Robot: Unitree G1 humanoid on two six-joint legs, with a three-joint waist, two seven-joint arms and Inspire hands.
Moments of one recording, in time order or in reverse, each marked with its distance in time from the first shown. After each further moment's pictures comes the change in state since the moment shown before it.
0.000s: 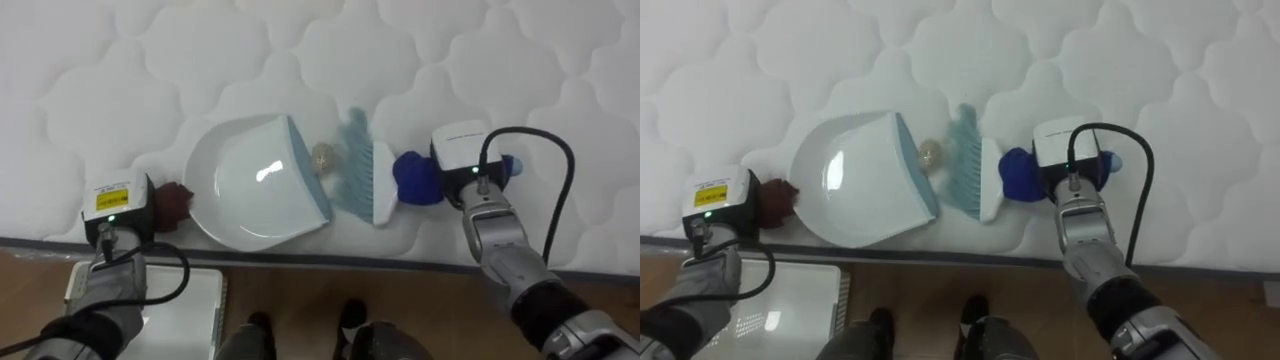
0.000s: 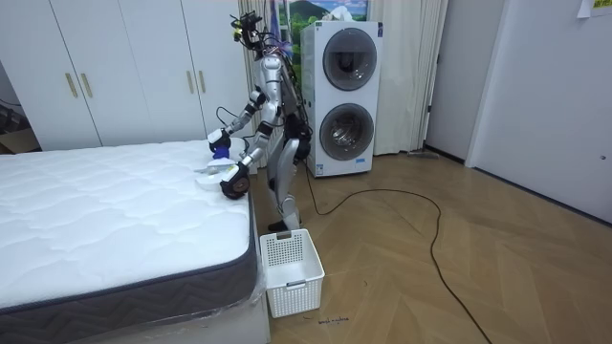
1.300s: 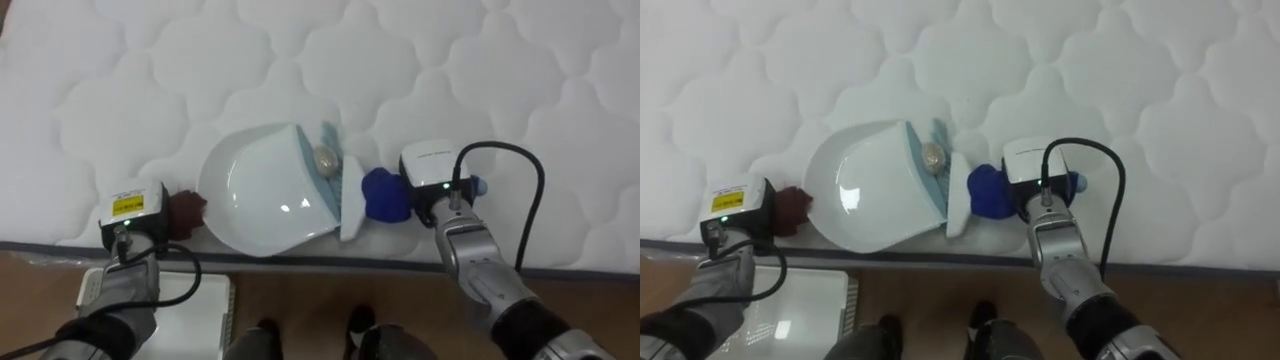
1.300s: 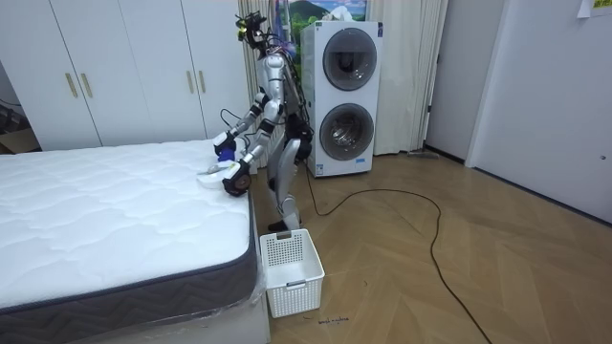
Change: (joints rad) left arm 0.008 -0.038 -0.017 -0.012 0.006 0.016 -0.035; right arm 0.056 0.058 0.029 -0.086 0.021 -0.008 0.053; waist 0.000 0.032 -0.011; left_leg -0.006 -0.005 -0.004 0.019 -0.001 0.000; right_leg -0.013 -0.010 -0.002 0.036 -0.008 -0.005
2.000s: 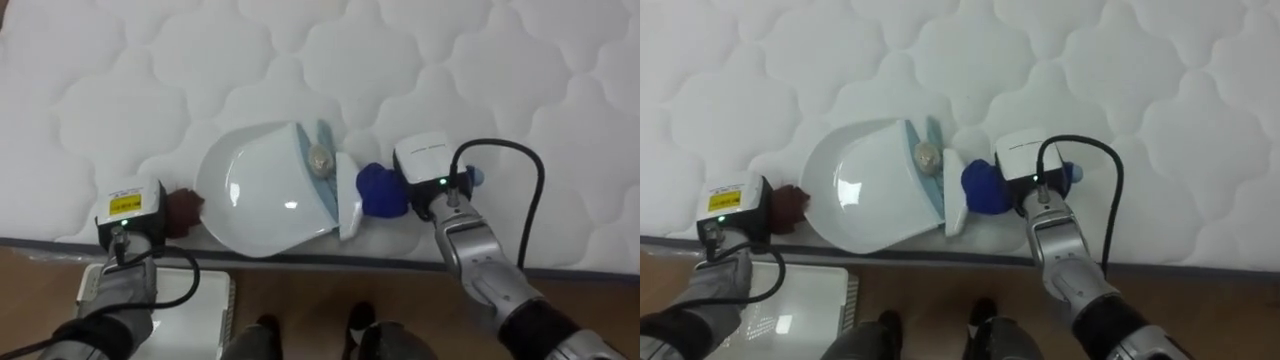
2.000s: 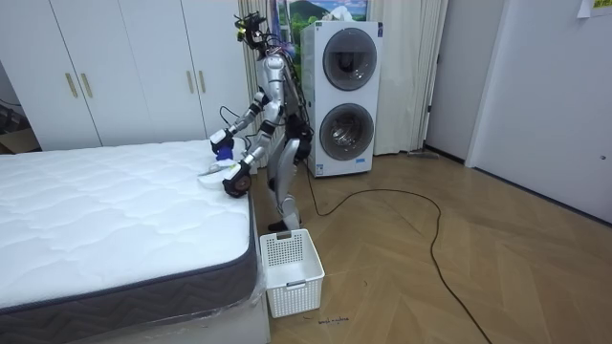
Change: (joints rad) left arm 0.002 0.021 0.001 0.014 0.020 -0.007 0.035; right arm 0.006 -0.047 0.063 -0.127 -0.058 0.002 0.037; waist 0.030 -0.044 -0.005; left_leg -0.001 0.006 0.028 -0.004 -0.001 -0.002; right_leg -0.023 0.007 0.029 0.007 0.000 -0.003
